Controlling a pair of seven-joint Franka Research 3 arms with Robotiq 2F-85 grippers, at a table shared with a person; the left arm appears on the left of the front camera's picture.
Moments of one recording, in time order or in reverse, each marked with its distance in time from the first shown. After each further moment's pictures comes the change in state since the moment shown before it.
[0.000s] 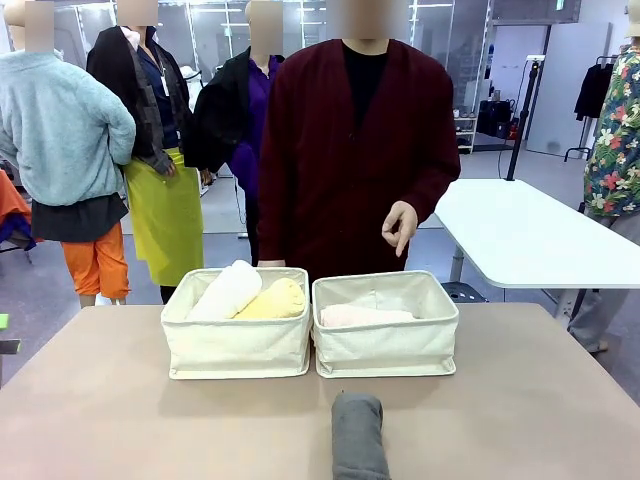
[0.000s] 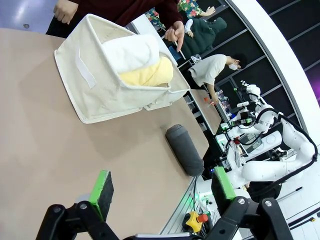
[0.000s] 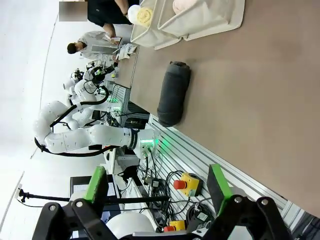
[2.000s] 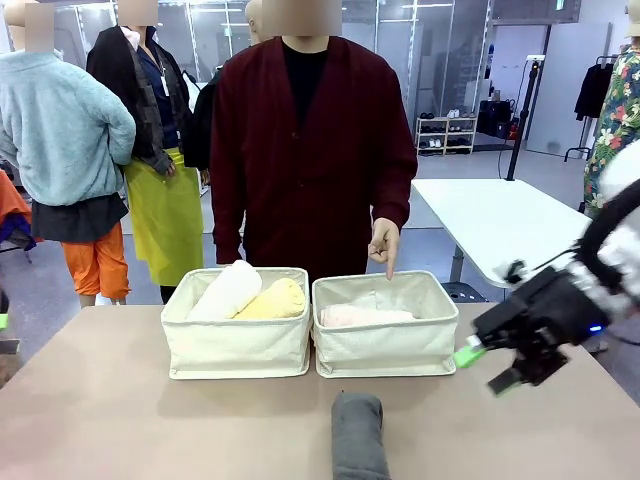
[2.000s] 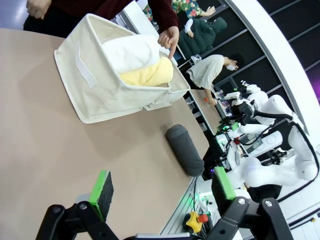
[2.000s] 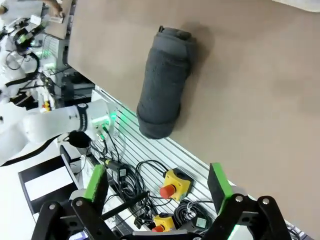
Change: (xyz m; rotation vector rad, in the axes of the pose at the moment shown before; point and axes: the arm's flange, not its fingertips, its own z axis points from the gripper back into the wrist) left arm 0.000 0.000 0.000 0.000 -0.001 0.000; right arm 0.046 0.089 -0.306 -0.392 0.363 0.025
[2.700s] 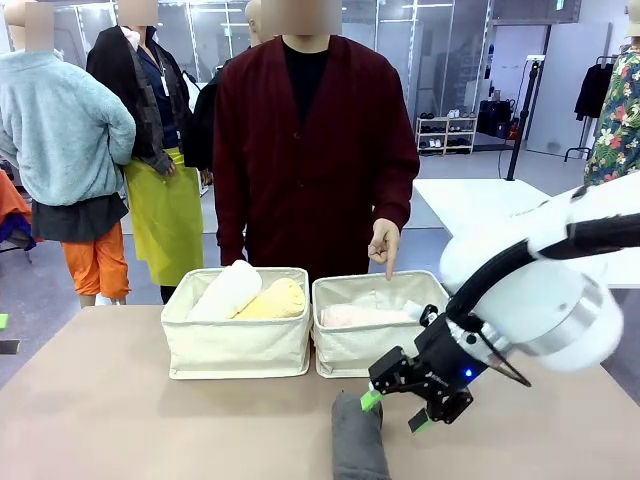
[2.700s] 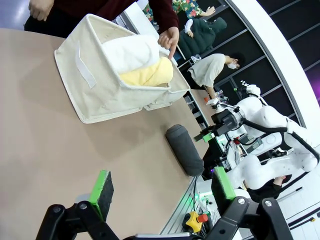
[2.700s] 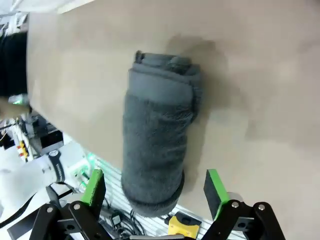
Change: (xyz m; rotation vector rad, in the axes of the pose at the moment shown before) left arm 0.000 0.000 0.000 0.000 0.000 0.000; right arm 0.025 0.019 -0.133 -0.163 -0.056 -0.151
